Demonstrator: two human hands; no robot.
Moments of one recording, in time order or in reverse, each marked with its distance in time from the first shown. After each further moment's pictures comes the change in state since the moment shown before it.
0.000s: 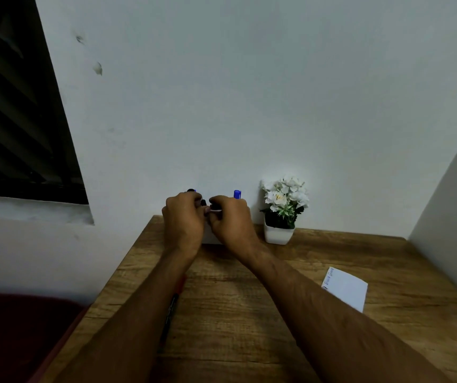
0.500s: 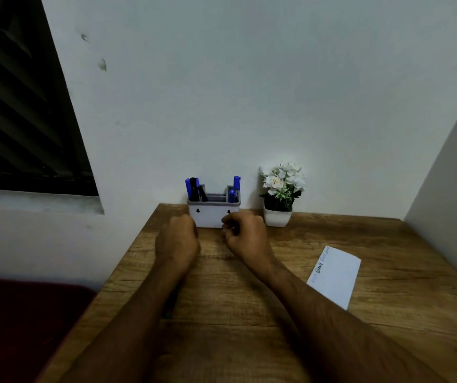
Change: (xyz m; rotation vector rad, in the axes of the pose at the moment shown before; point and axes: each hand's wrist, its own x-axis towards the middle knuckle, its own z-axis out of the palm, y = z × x) left_hand -0.055 -0.023 -0.025 0.416 -0.398 -0.092; right_hand -0.077 0.017 -0.015 0.026 0.001 0.041
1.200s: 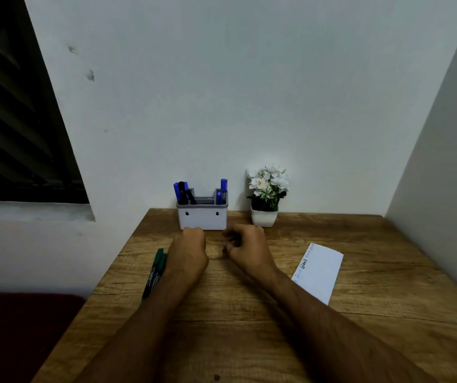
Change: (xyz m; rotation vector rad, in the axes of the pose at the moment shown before) left_hand -0.020 0.026 0.020 0.060 -0.111 0.132; right_hand -0.029 0.017 -0.023 0.025 -0.063 0.070
